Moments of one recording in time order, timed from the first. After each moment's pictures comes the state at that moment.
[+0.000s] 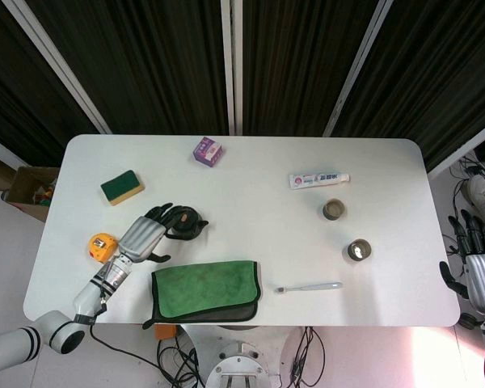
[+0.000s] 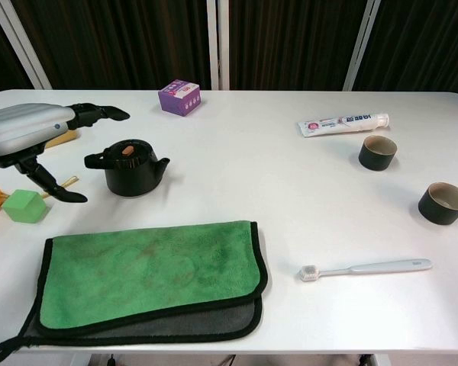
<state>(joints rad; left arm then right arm) -0.57 -1.52 -0.05 -1.33 1.52 1.05 0.00 0.06 -1.03 0.08 -1.66 -1.53 1.54 -0.10</state>
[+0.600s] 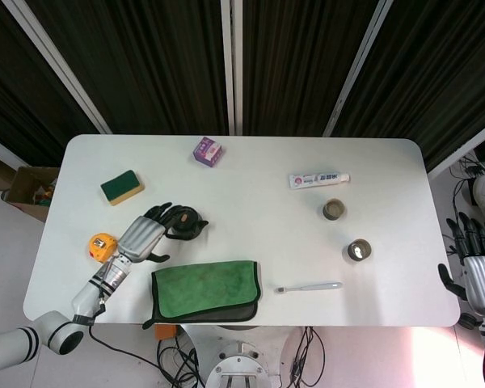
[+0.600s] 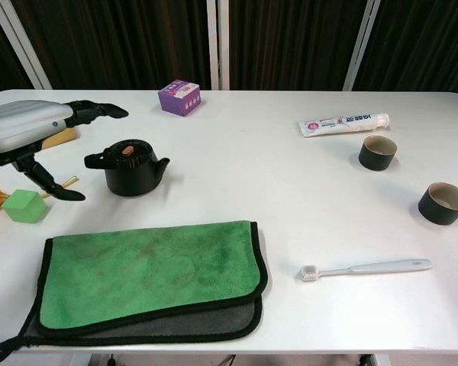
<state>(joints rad) -0.58 -1.50 -0.04 -1.35 1.51 1.06 0.02 0.05 -1.05 0.07 -1.64 -1.53 1.53 -0.09</state>
